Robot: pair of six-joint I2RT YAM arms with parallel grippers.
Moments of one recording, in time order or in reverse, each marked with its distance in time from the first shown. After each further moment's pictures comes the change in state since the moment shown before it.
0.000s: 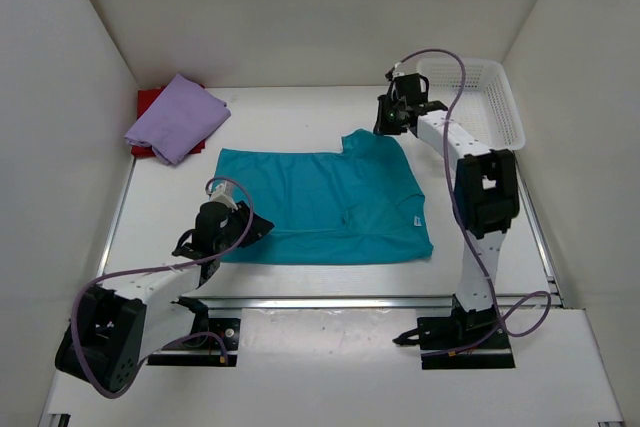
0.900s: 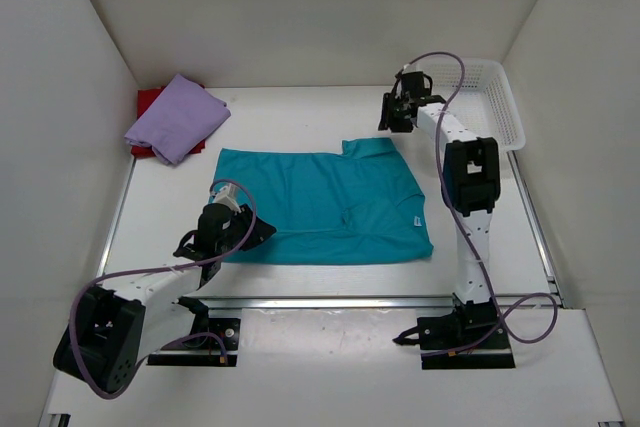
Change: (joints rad) left arm -0.025 -0.009 -0.002 -0.030 0.003 0.013; right arm -0.079 0.229 0.248 -0.045 0.014 0.014
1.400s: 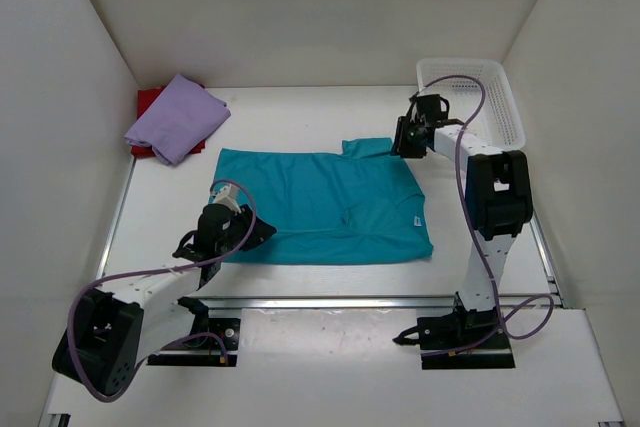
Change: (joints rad) left arm -0.005 -0.021 0.002 -0.014 0.001 0.000; right arm -0.016 -0.315 -0.506 0.110 -0.021 0.029
